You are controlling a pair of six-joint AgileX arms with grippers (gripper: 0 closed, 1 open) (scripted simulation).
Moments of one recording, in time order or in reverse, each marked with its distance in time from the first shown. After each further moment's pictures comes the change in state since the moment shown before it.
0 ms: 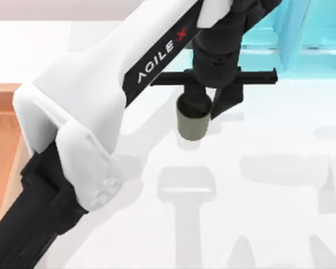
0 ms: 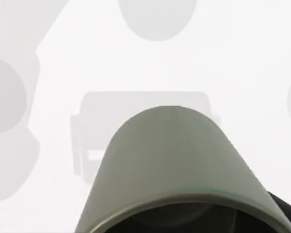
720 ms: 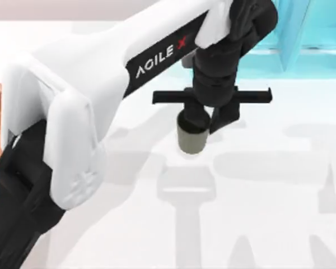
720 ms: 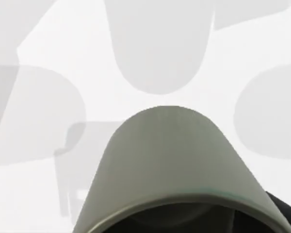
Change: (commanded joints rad) left arm 0.010 -0.153 -0.465 0.314 -0.002 0.010; right arm 0.000 0.000 0.000 0.000 0.000 0.000
